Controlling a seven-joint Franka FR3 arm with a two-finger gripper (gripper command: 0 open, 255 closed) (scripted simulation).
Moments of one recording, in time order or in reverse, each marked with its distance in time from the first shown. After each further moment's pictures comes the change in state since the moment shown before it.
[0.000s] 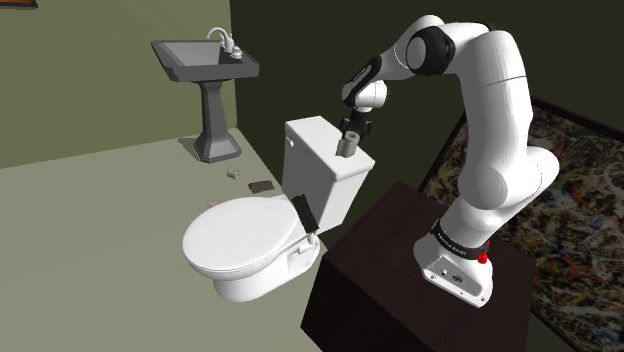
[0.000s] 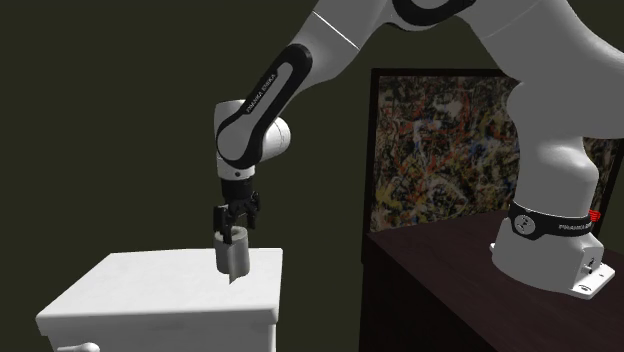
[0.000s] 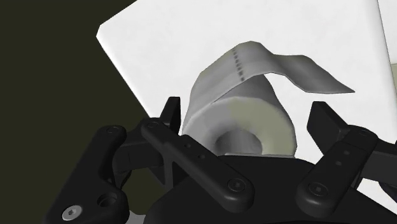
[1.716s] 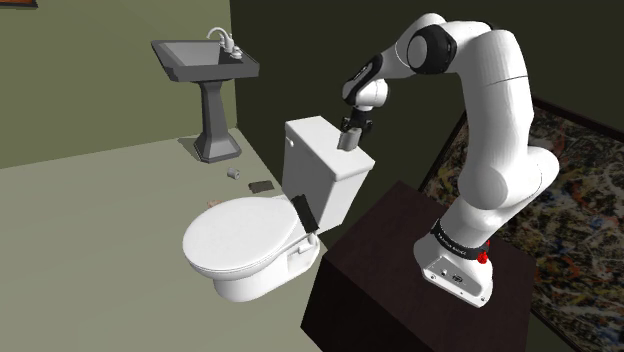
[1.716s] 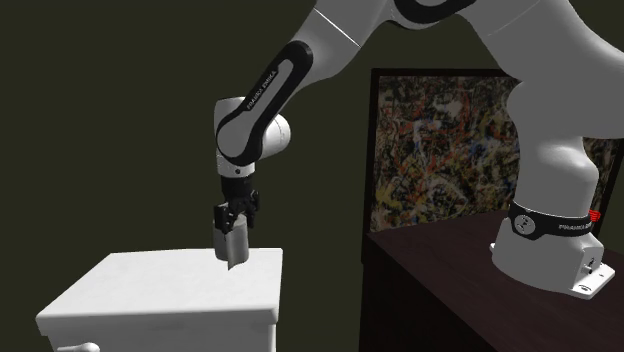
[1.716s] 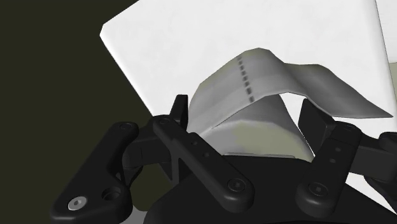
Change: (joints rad) arm 0.001 -0.012 -0.004 -0.004 -0.002 -0.008 0.001
